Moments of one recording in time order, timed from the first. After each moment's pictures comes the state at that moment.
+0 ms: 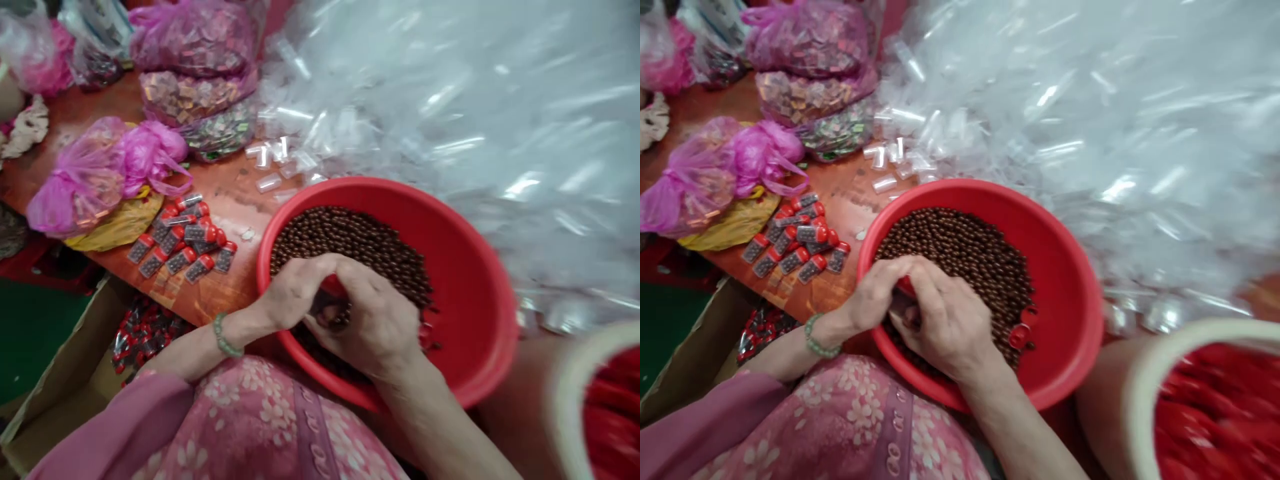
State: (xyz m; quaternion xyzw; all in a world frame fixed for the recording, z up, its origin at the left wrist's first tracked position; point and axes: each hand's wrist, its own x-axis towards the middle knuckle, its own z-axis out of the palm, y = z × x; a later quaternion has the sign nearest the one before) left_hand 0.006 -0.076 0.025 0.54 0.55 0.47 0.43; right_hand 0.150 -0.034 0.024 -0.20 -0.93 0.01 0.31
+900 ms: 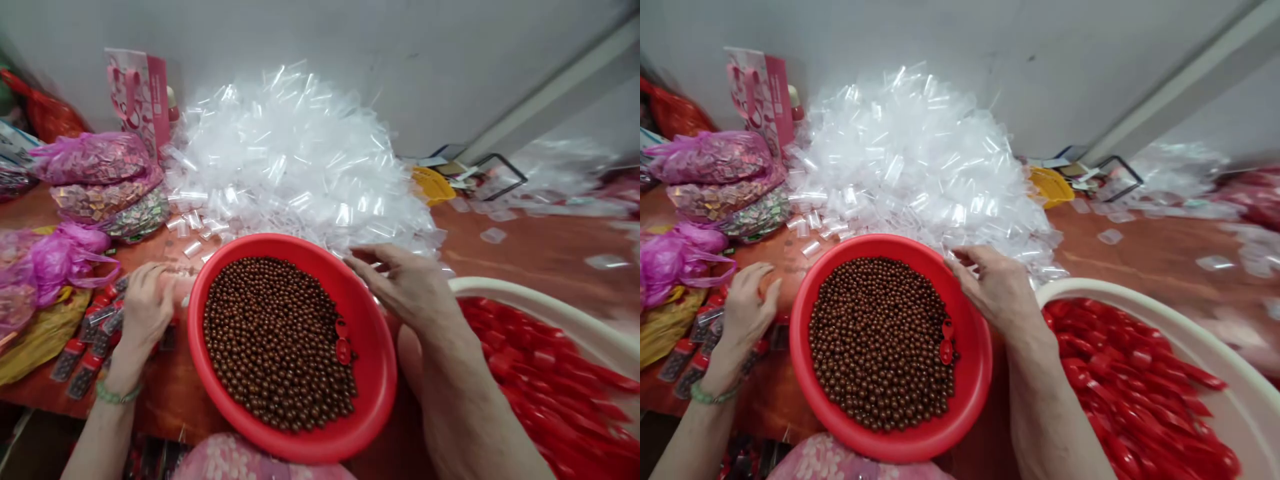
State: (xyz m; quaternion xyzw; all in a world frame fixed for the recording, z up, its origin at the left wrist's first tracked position) left_hand -0.122 -0.028 -0.002 0.64 0.70 0.29 -0.08; right_hand 0.260 0.084 0.045 -0.57 -0.77 0.09 0.29
